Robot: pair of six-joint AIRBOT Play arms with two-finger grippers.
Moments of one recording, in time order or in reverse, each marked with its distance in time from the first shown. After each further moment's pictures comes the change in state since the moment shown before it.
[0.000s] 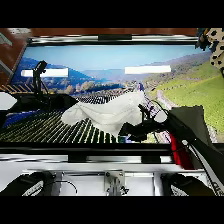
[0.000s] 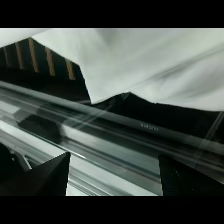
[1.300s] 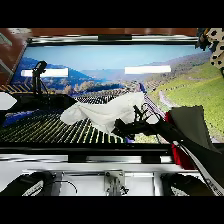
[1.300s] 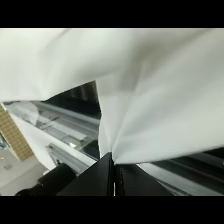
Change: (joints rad) left arm 0.016 0.003 0.008 0.037 -0.002 0.018; right arm 0.085 -0.035 -0.022 0.334 -0.178 -0.115
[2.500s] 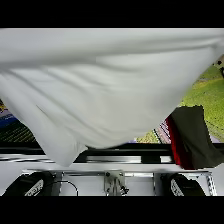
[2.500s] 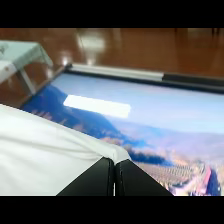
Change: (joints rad) left arm 0.064 0.145 0.977 0.378 -0.426 -0.100; right arm -0.536 0.515 1.114 -0.537 0.549 -0.103
